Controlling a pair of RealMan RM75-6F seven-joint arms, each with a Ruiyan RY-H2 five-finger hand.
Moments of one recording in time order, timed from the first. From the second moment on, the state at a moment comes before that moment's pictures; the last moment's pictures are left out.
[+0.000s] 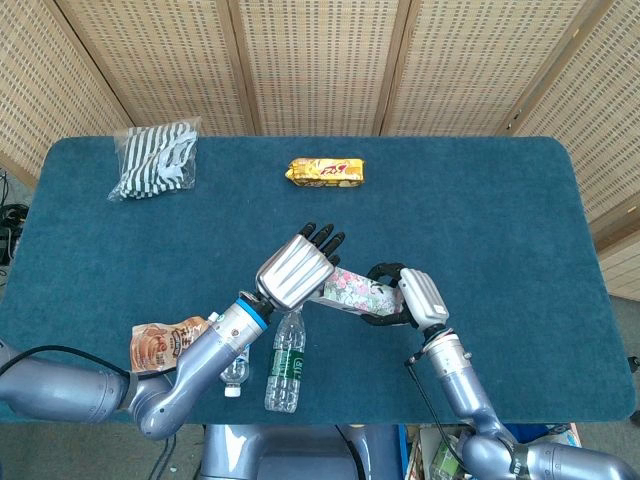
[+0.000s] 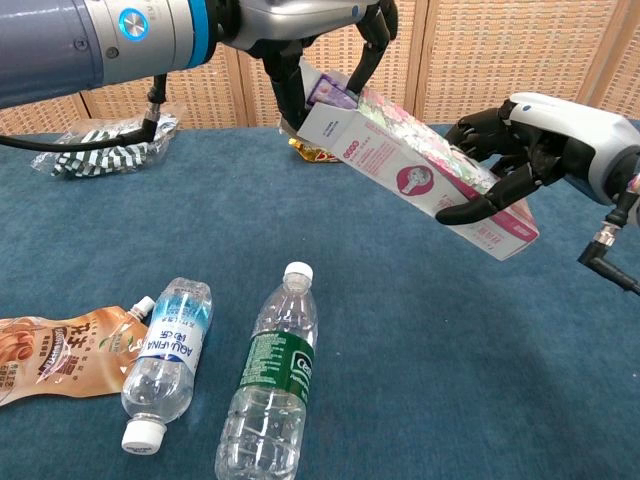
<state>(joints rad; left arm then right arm) -1.25 -1.39 -0.12 -1.90 0.86 1.19 0.99 0.54 -1.51 0.28 -1.77 -1.10 1.10 0.03</state>
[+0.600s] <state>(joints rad) -1.15 -1.29 -0.11 -2.00 1.04 1.29 0.93 0.48 -1.49 0.30 -1.72 -1.12 1.14 0.19</state>
